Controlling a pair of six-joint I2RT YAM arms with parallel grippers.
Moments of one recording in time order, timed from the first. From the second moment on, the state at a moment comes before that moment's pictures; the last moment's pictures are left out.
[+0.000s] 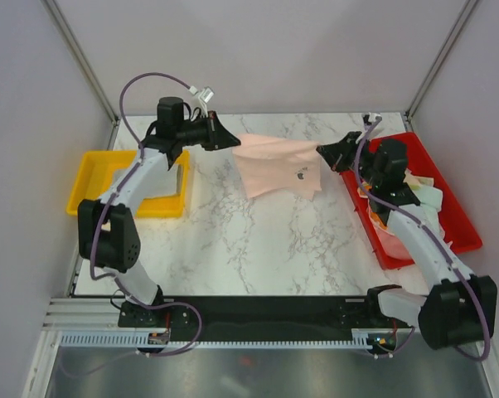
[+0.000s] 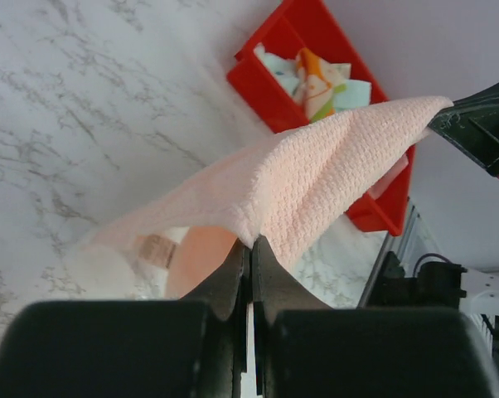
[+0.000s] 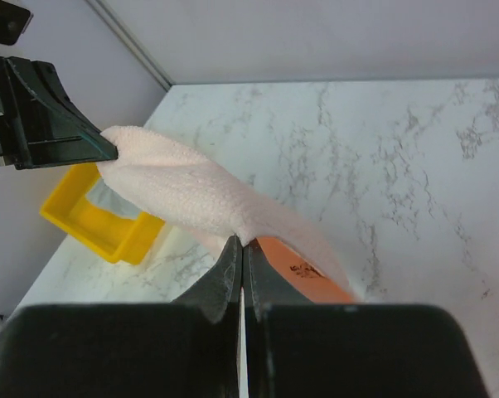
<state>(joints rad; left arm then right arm) -0.23 1.73 1.44 -0.15 0.80 -0.38 0.15 1.21 0.88 0.20 -0.42 0.45</state>
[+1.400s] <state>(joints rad) -0.11 2.52 2.15 -0.44 0.71 -0.60 0.15 1.90 1.15 0.31 -0.31 0.52</state>
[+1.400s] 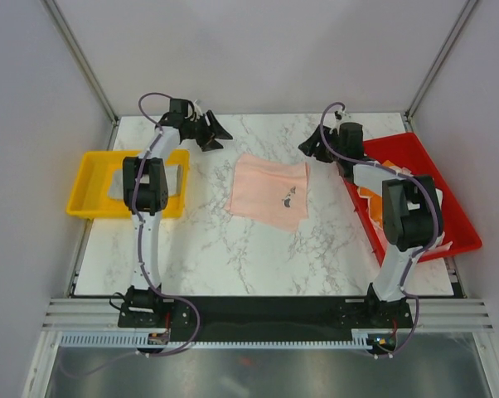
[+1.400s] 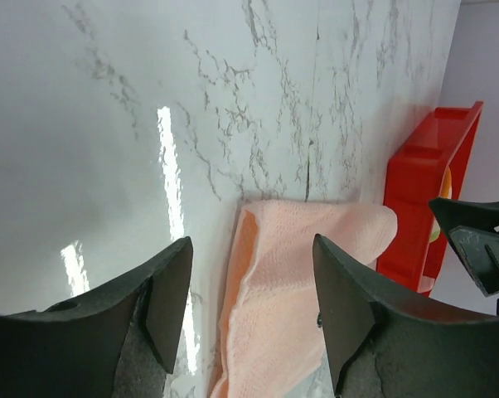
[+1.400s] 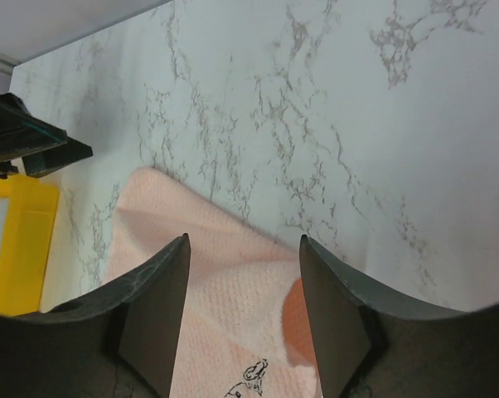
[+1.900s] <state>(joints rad) -0.28 1.96 1.43 -0.43 0.43 -0.51 0.26 1.57 0.98 -0.11 -0.19 0.53</state>
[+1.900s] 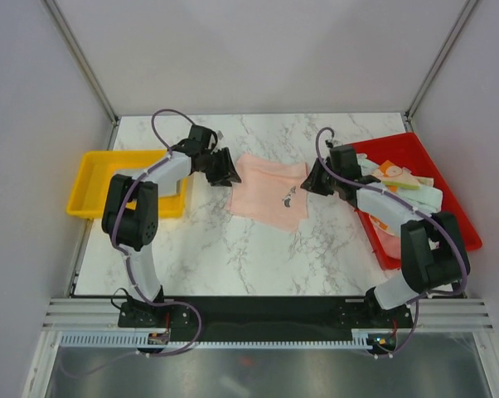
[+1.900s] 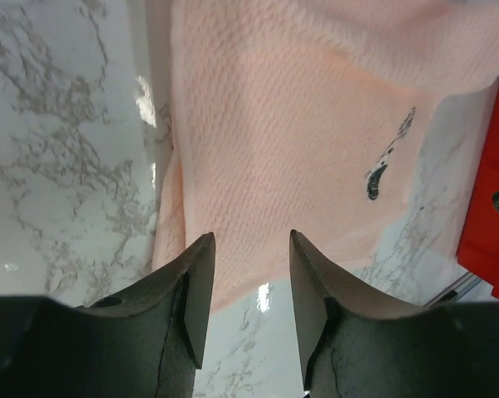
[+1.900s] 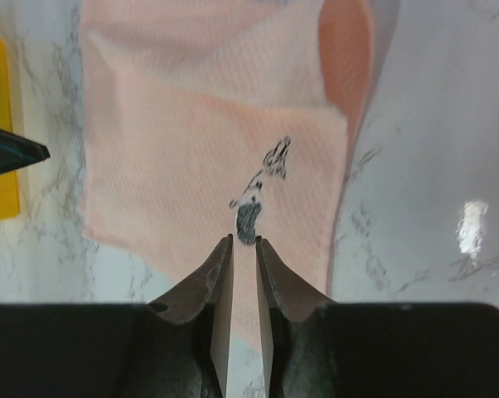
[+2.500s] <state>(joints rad) -0.37 1.83 1.13 -0.41 0.19 -0.54 0.39 1.50 0.65 0.01 -0.26 0.58</state>
